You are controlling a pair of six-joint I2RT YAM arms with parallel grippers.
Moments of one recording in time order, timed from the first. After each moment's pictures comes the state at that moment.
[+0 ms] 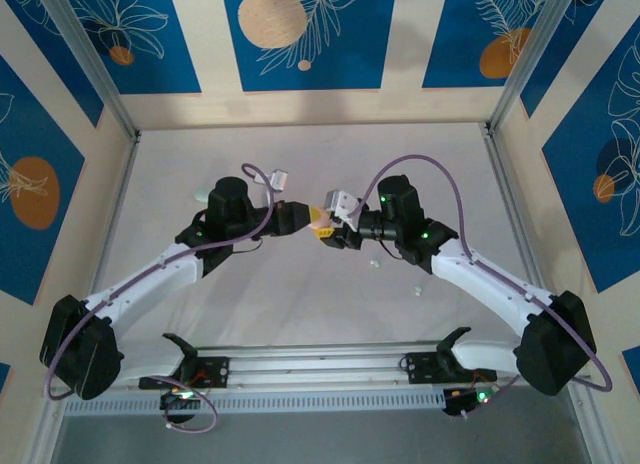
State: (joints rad) left arm -0.60 1.24 0.85 0.11 0.60 -0.86; right arm 0.60 1.20 0.87 -0.08 -0.58 -0.47
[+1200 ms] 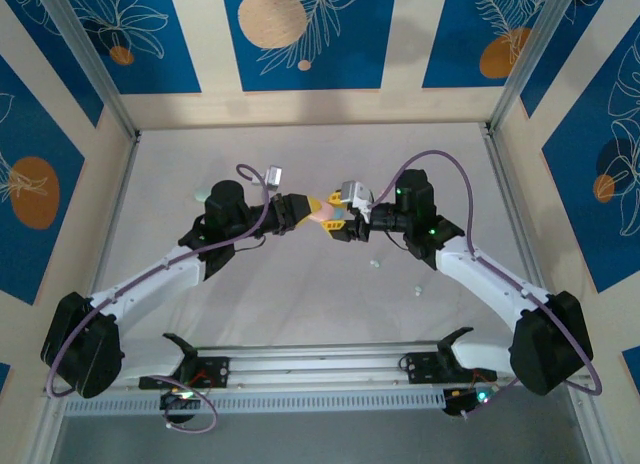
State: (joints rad) left arm -0.60 1.25 0.81 0.30 0.59 -1.14; right arm 0.49 1.22 0.83 0.10 -0.82 -0.41
